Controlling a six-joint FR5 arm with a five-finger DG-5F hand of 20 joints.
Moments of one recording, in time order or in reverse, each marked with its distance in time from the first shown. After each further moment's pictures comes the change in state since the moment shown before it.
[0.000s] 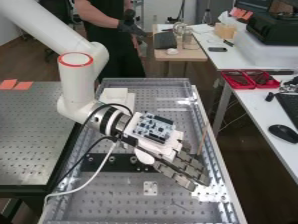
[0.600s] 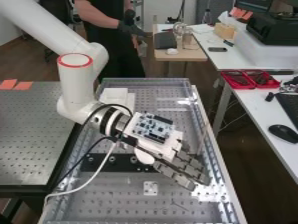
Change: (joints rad) arm 0.000 -0.001 -0.006 0.014 0.001 -0.015
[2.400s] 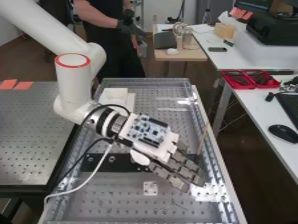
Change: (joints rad) arm 0.001 0.013 -0.025 -0.009 0.004 0.101
